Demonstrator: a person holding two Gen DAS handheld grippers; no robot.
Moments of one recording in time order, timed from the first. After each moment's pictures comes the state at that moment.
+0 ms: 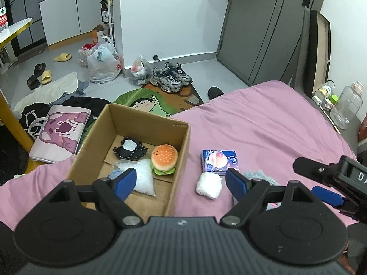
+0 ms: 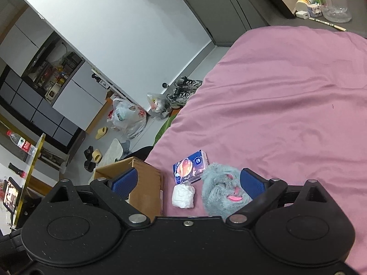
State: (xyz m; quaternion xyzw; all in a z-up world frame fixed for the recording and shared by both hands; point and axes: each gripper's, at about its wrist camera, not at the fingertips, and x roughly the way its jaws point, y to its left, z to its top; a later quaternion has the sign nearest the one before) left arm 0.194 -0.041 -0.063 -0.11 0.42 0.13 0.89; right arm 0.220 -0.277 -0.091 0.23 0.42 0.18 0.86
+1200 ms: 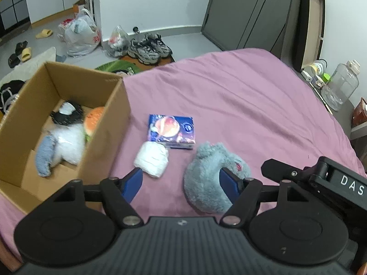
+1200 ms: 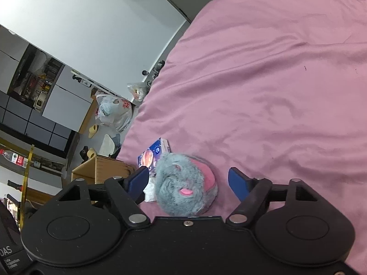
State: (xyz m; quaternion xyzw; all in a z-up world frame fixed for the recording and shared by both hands) left arm 0.238 -0.116 -0.129 -0.15 0.48 0.09 0.86; right arm 0.243 -0.326 -0.147 0.28 0.48 0.15 0.82
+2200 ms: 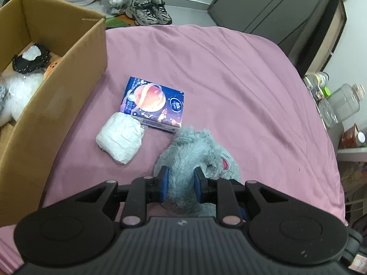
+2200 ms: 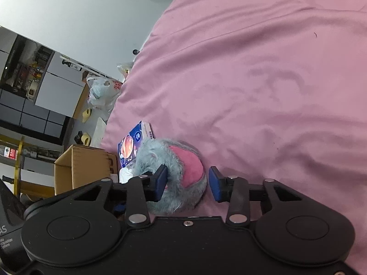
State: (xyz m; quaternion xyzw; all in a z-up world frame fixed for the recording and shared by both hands) left arm 0.270 -0.104 -0.181 -0.28 0.51 0.07 0.81; right arm 0.268 -0.317 -0.187 0.28 0.53 0.16 0.78
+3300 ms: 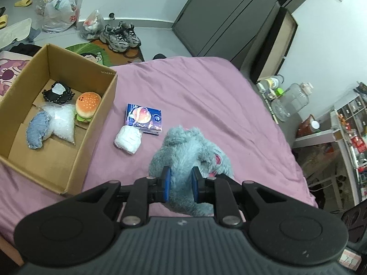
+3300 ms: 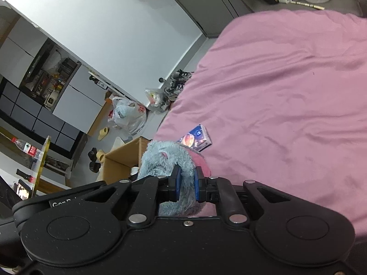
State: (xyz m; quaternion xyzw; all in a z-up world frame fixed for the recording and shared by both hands) left arm 0.183 -0.073 -0.069 -0.27 0.46 -0.01 0.85; right arm 0.171 -0.278 -0.083 0.26 0.44 0.16 0.84
